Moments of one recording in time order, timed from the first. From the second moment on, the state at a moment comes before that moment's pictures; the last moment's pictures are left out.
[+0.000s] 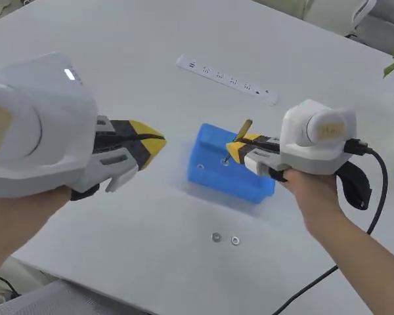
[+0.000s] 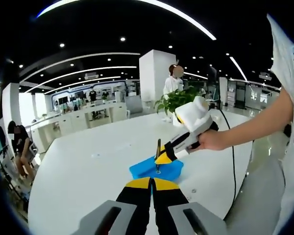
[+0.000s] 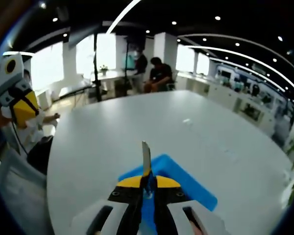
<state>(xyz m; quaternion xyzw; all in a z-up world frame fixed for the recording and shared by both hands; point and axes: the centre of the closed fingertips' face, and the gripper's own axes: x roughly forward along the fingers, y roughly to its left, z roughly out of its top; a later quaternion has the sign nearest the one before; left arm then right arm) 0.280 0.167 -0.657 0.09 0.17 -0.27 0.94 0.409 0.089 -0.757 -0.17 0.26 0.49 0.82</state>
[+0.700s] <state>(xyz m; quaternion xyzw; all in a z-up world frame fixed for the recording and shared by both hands) 0.291 0.188 -0.628 0.03 0.11 -0.19 0.98 0.409 0.099 -0.800 -0.16 0.30 0.49 0.80</state>
